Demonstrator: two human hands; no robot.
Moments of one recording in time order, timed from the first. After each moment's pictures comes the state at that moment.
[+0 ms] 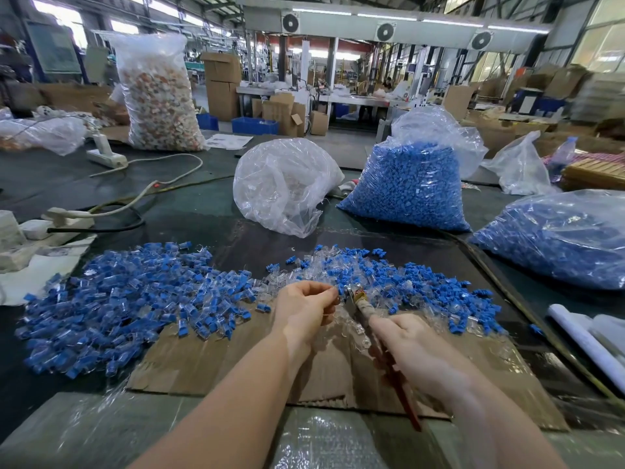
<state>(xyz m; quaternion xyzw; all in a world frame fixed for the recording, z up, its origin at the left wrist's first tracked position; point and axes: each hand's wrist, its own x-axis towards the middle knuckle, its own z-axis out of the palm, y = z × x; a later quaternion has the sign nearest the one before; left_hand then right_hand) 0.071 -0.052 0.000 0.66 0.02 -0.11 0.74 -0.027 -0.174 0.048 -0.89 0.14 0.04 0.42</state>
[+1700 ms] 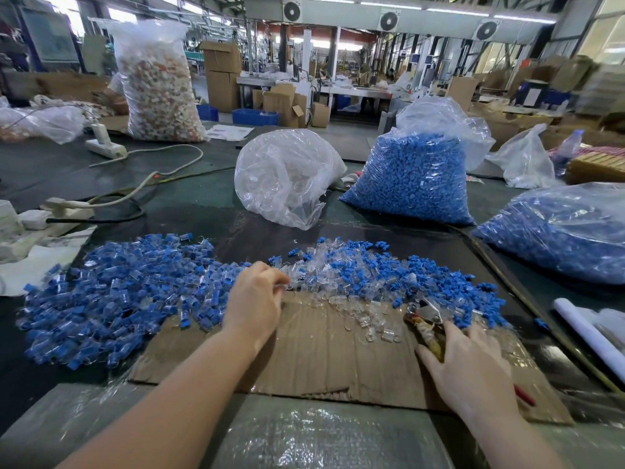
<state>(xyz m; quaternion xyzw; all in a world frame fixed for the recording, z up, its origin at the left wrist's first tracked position) 0.094 0.007 -0.017 0.92 -0.14 0.18 0.33 -0.035 -0.222 -0.015 -0.96 0.28 -0.07 -0.01</state>
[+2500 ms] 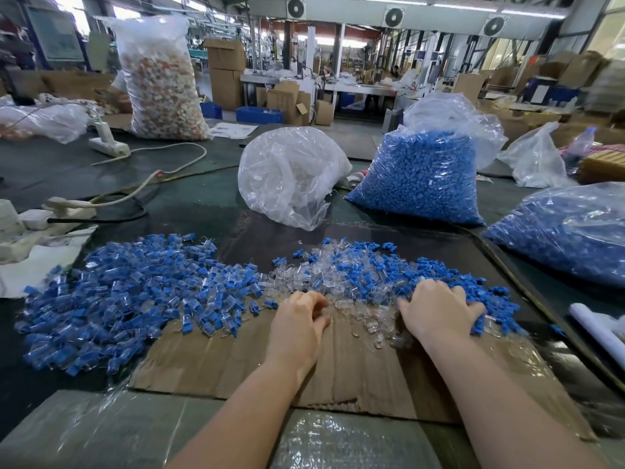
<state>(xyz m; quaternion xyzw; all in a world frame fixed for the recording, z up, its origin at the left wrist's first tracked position) 0.072 -0.032 -0.041 0.89 -0.16 0.08 0.41 0.052 -0.210 0.002 -0.94 0.32 -0.06 0.01</state>
